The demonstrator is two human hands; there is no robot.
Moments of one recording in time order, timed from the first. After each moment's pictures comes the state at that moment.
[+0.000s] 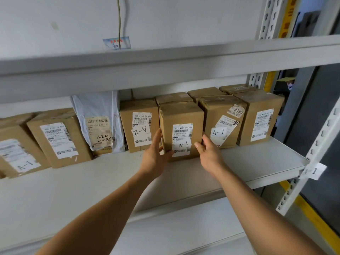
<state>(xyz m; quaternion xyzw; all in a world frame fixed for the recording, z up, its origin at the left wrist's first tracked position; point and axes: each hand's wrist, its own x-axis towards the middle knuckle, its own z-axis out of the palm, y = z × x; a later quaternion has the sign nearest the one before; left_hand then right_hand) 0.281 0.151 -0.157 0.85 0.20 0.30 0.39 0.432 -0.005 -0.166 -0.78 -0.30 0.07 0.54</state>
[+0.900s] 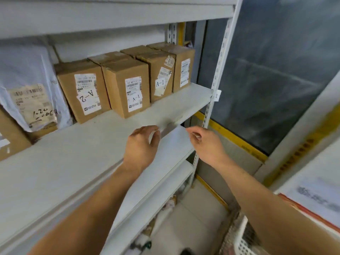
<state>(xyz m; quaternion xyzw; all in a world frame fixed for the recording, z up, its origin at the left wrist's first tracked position) 0.151 0.064 -0.166 0.90 -0.04 0.30 0.30 0.189 -0.162 -0.162 -0.89 -0.12 -0.04 0.43</state>
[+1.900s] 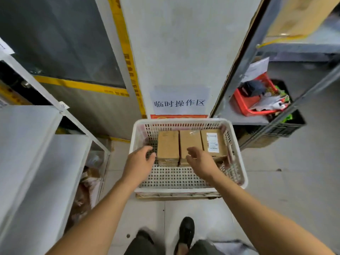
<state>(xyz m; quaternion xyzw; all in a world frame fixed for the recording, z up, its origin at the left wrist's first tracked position) 0.006 -0.403 -0.348 0.92 -0.22 -0.20 0.27 -0.128 -0.606 -0.365 -0.84 0.32 0.07 0.43</state>
